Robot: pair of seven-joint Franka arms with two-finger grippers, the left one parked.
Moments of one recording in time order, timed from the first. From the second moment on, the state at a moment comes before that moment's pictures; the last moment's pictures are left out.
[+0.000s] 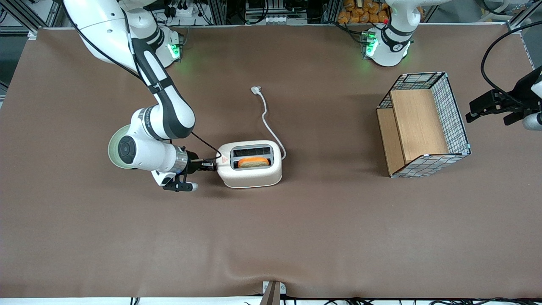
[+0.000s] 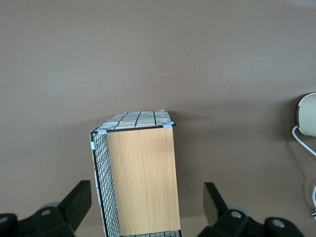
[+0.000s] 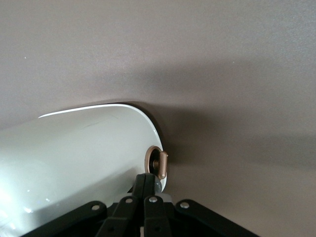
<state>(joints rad) 0.34 0.52 0.02 -1.82 0.57 2.28 0.07</state>
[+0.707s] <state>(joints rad) 0.31 0.52 0.01 -1.73 0.58 2.13 0.06</state>
